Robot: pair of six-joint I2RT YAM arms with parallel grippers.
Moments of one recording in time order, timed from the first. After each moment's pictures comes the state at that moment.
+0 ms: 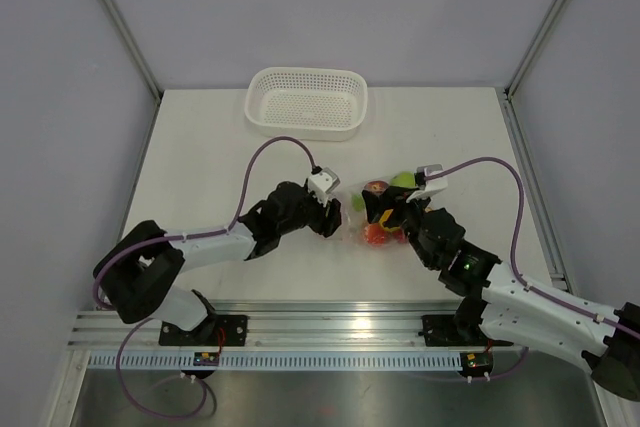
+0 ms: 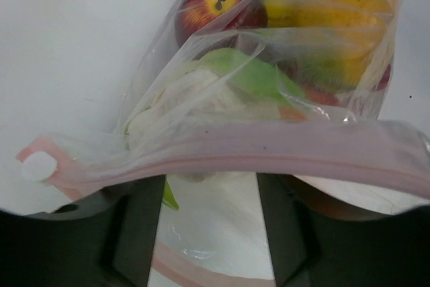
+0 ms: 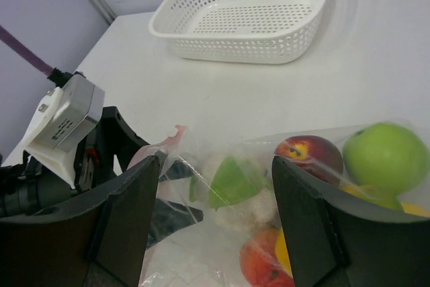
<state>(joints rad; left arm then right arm) -0.82 1.45 0.63 0.42 0.13 -0.11 0.94 0.79 0.49 0.25 0.51 0.39</state>
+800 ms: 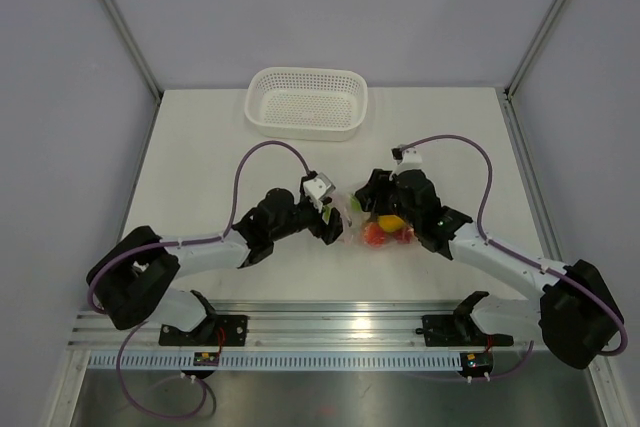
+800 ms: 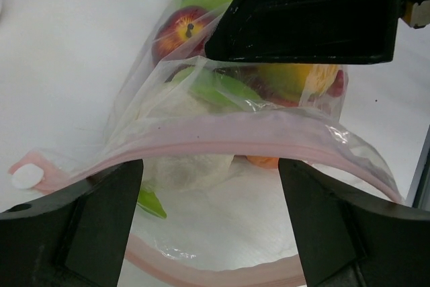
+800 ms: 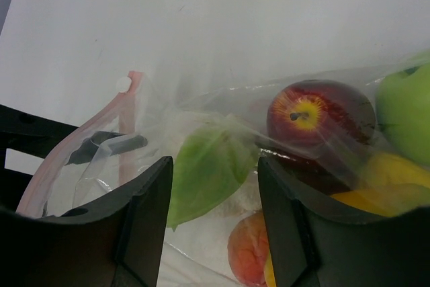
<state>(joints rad) -0.81 1.40 0.54 0.60 0.21 -0.08 0.66 1.17 0.64 0.09 0.13 0.56</state>
